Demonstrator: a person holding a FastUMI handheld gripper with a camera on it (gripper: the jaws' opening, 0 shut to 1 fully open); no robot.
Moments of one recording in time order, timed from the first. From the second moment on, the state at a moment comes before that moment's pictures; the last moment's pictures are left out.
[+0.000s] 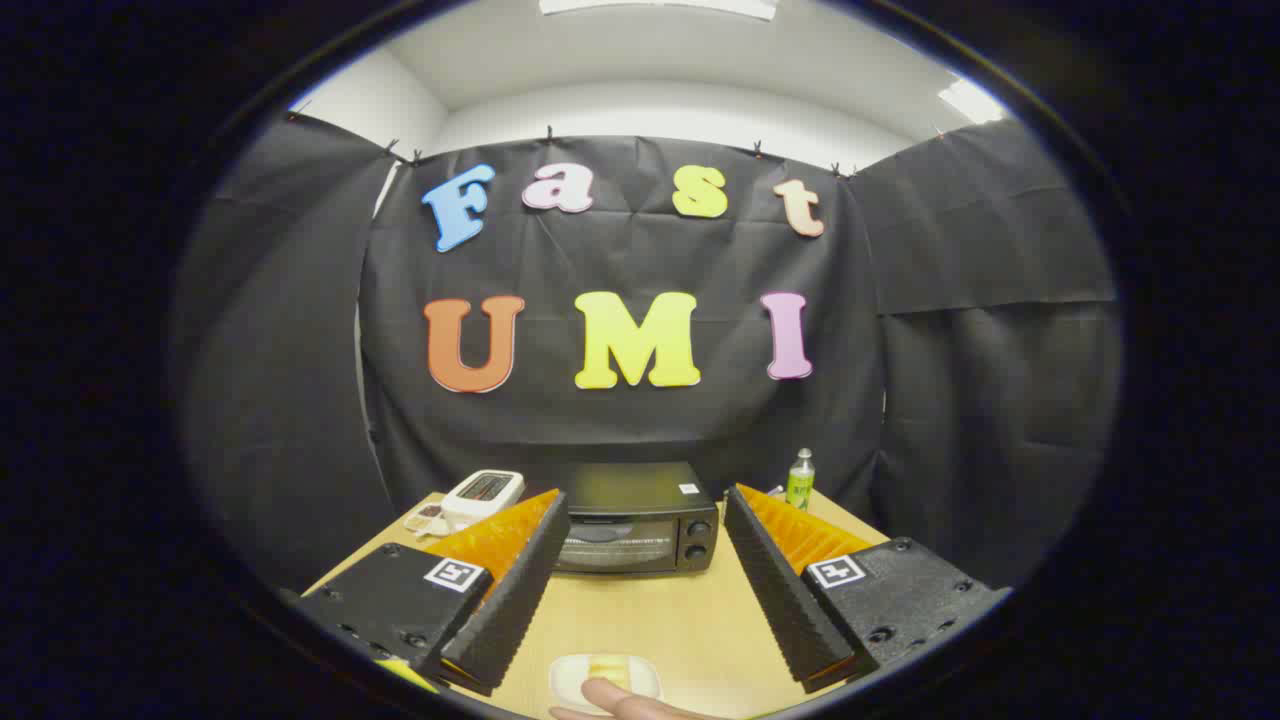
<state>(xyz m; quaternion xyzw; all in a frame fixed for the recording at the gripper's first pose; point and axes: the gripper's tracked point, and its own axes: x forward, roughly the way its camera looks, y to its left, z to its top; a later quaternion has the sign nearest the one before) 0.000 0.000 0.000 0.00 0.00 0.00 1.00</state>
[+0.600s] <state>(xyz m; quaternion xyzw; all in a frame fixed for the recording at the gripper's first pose) 0.003 -0.002 -0.005 -0.01 -0.01 0.00 1.00</state>
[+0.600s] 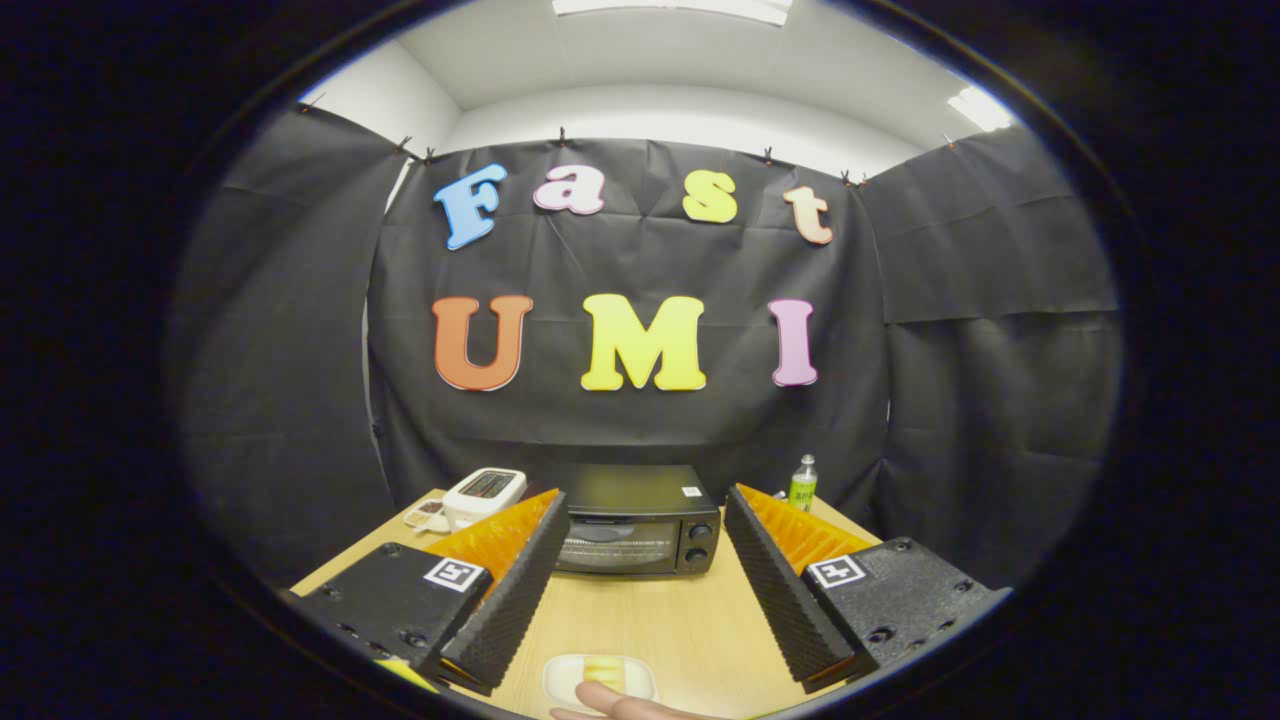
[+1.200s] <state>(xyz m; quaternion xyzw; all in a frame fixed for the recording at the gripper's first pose) 0.076 -0.009 -0.016 -0.01 0.00 -0.02 1.00</state>
